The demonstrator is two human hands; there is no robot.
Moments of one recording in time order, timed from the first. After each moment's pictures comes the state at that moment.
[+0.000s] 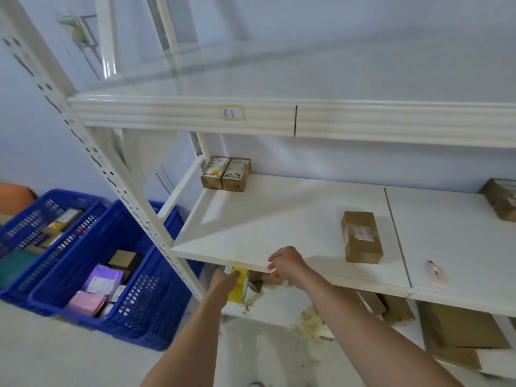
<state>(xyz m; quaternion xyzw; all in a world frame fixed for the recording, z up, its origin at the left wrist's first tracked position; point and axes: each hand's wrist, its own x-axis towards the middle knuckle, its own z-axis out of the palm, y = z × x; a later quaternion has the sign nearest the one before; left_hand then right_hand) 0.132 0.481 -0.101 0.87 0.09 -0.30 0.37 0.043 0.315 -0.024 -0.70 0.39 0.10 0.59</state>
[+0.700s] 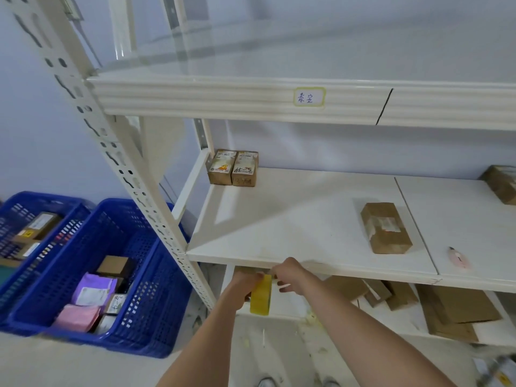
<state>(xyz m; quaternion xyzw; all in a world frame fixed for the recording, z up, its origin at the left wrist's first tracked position) 0.158 0.510 -0.075 0.81 0.05 -0.43 0.40 0.098 0.391 -0.065 -0.63 0.49 0.15 0.58</state>
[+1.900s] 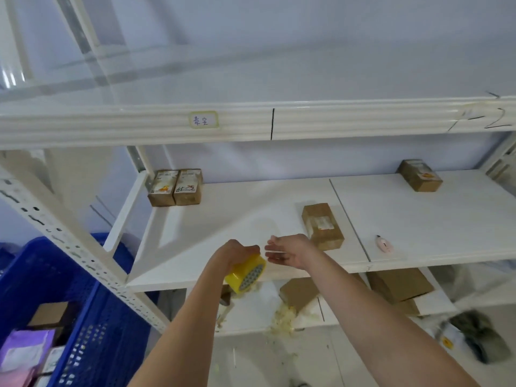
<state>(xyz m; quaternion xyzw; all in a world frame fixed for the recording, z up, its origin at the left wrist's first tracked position) 0.148 0.391 0.009 0.88 -0.19 -0.38 0.21 0.030 0.264 0.000 -0.46 0.48 -0.05 0.74</state>
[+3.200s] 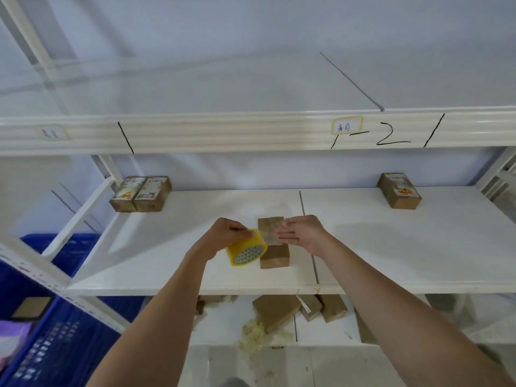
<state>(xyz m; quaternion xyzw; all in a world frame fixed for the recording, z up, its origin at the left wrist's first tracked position) 0.088 0.245 0.018 0.79 -0.28 -0.33 0.44 -0.070 0.070 0.023 -0.55 0.37 -0.09 0.74</state>
